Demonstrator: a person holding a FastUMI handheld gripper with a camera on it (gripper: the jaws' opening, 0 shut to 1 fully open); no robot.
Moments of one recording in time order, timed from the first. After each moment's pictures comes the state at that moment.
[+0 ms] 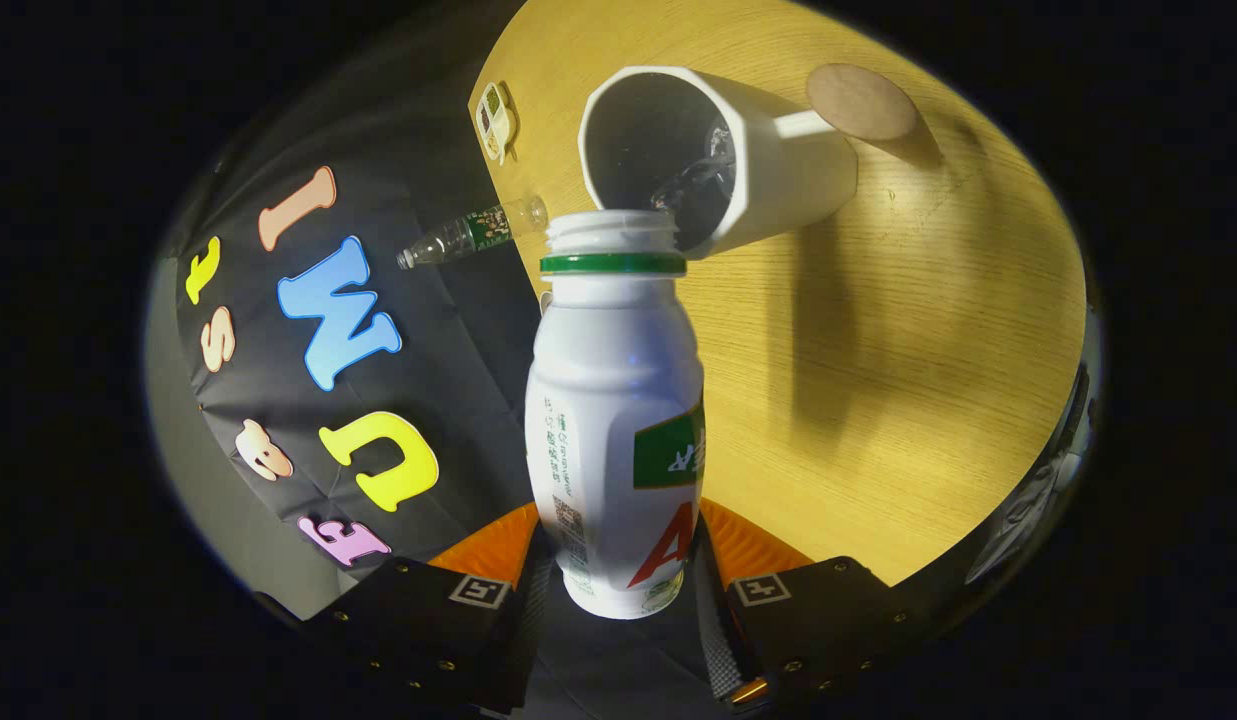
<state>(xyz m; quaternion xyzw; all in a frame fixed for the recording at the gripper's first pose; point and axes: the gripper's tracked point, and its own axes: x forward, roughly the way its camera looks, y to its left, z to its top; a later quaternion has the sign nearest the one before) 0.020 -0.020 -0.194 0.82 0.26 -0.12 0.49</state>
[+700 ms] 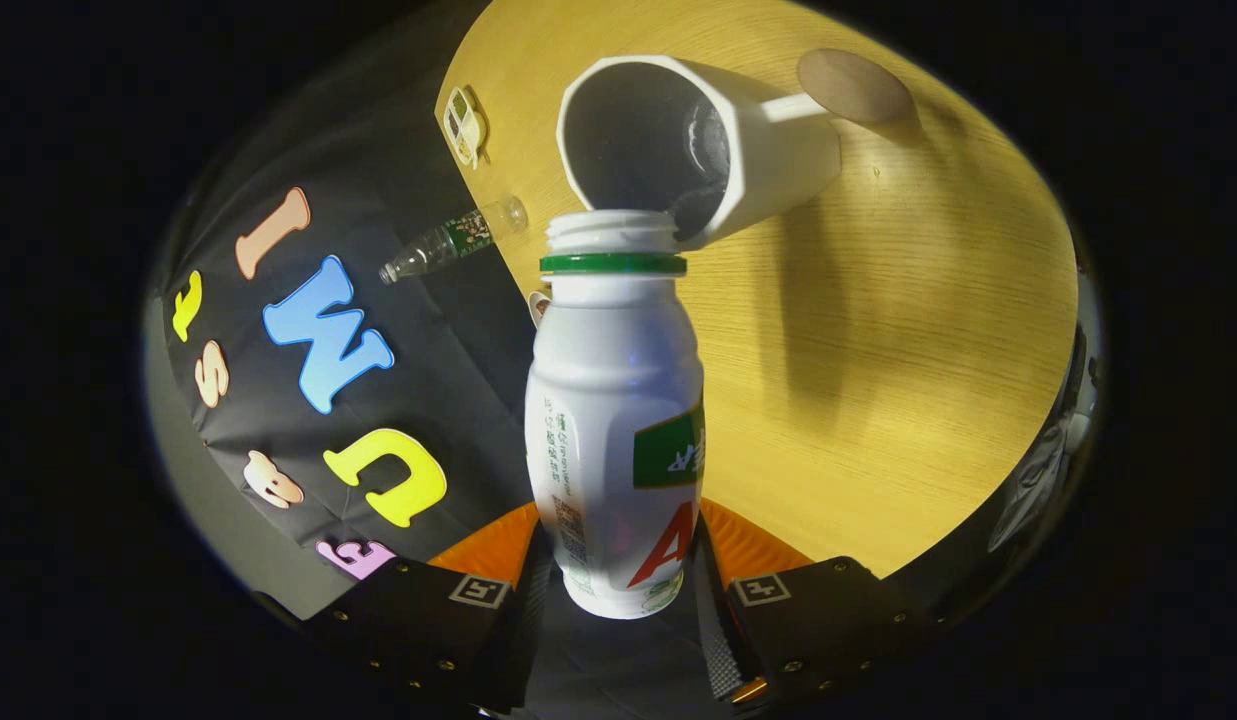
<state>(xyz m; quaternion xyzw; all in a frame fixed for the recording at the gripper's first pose) 0.026 -0.026 -0.186 0.84 0.27 -0.13 0.45</state>
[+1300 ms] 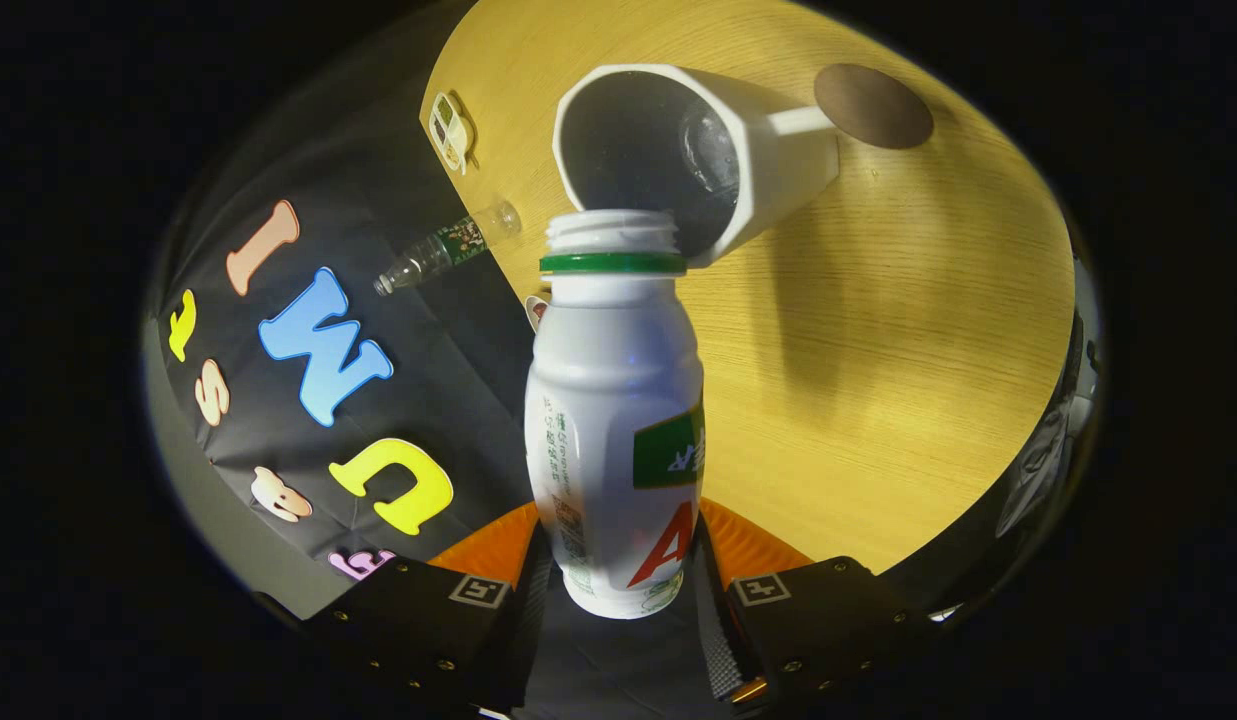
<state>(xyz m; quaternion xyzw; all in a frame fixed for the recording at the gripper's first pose) 0.027 -0.034 -0.182 0.85 0.27 -0.13 0.43</state>
